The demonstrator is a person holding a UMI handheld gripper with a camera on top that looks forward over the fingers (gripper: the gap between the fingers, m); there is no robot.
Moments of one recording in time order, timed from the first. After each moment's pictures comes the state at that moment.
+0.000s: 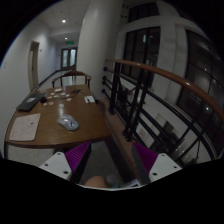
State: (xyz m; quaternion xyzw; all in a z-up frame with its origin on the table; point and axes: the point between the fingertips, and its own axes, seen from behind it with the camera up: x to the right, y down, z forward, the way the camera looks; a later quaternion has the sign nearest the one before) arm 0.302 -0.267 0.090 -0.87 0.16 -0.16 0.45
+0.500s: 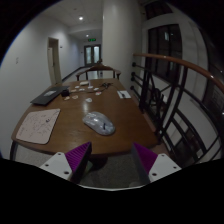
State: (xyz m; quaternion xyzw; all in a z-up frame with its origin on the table) arm 0.214 -0.147 0.016 -0.89 0.07 -0.05 0.45
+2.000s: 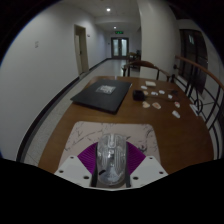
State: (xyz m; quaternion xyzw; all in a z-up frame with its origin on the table) arm -0.131 0.008 0.003 -0.91 -0.03 0.03 0.41
